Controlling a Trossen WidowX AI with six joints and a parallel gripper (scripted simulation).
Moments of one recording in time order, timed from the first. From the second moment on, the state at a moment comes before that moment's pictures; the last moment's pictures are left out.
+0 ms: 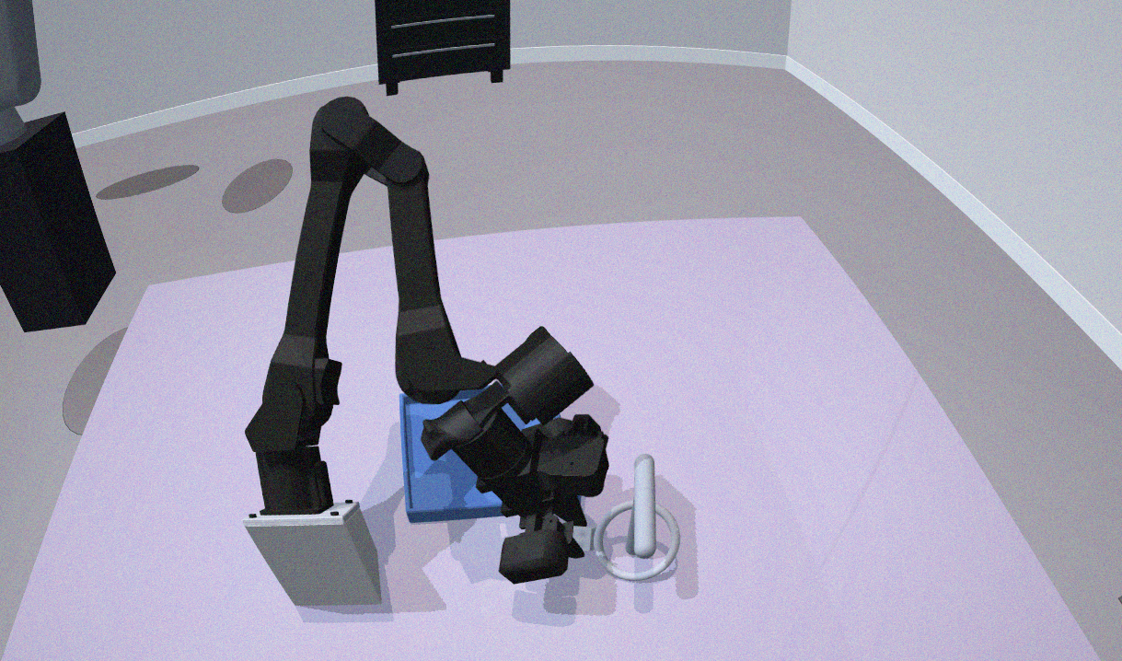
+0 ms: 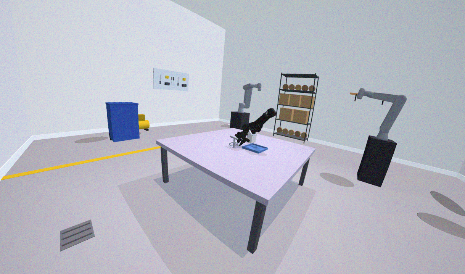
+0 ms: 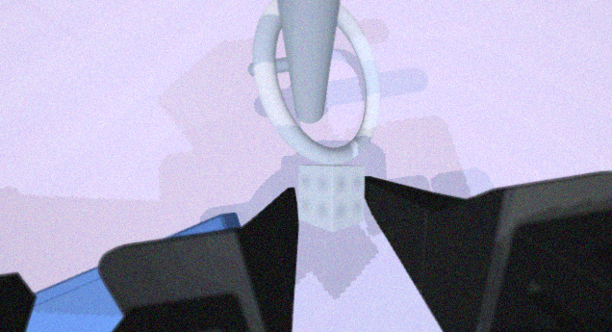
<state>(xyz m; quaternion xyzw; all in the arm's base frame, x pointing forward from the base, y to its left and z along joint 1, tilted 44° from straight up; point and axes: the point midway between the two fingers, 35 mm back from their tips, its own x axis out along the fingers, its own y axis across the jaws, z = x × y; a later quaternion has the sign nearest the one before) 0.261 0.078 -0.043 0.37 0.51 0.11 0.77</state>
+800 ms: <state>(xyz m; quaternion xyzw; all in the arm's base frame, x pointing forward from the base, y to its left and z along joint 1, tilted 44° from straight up) 0.261 0.062 -0.030 0.37 0.51 0.10 0.77</state>
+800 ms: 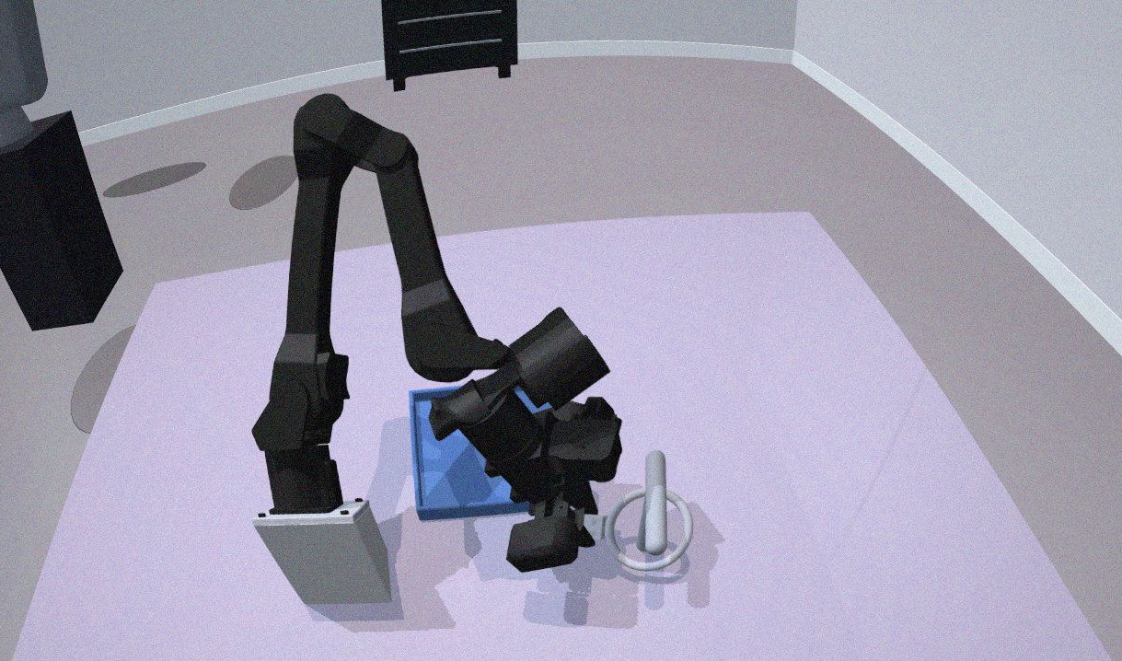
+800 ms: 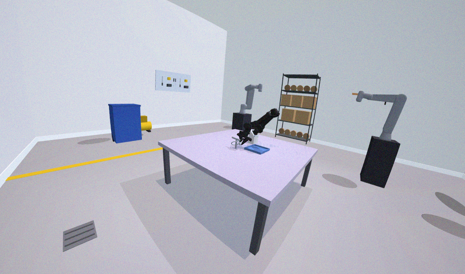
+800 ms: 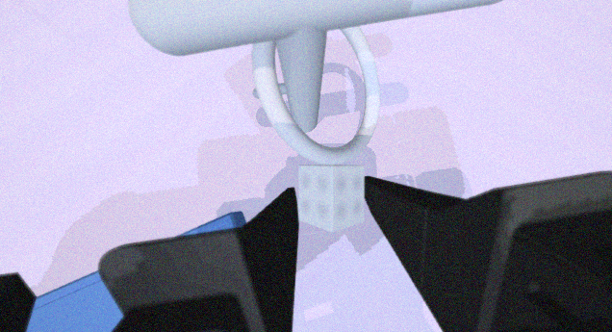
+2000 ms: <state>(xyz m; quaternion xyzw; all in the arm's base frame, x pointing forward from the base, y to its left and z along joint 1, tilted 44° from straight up) 0.274 0.060 -0.015 0.33 0.60 0.11 0.72</state>
